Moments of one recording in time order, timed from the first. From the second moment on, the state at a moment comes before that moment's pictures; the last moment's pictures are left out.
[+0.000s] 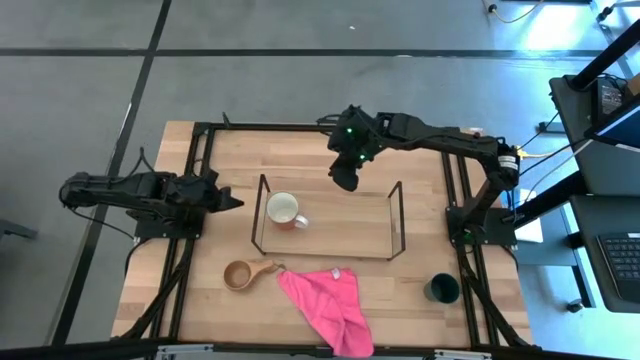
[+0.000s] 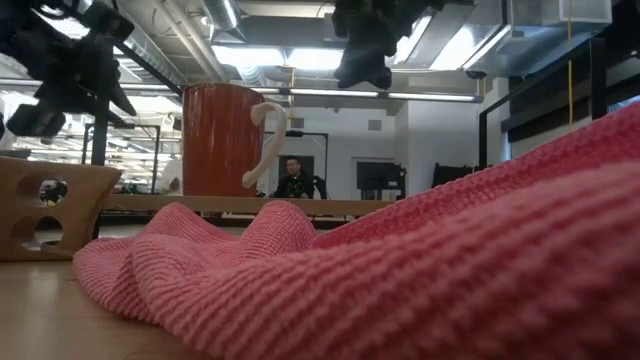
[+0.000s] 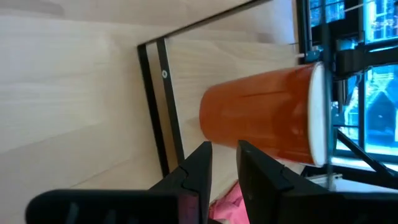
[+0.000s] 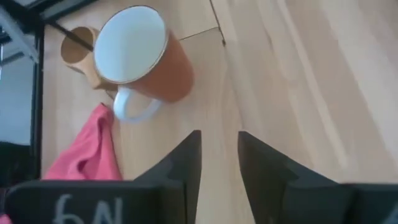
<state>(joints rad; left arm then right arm) -0.05 0.34 0.41 -0.70 -0.18 -1.47 -0.29 1.74 1.66 -0.84 -0.29 0.13</state>
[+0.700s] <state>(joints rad) -0.05 0.34 0.30 -0.60 -0.16 -1.48 -0.28 1.87 1.66 -0.76 -0.37 0.35</state>
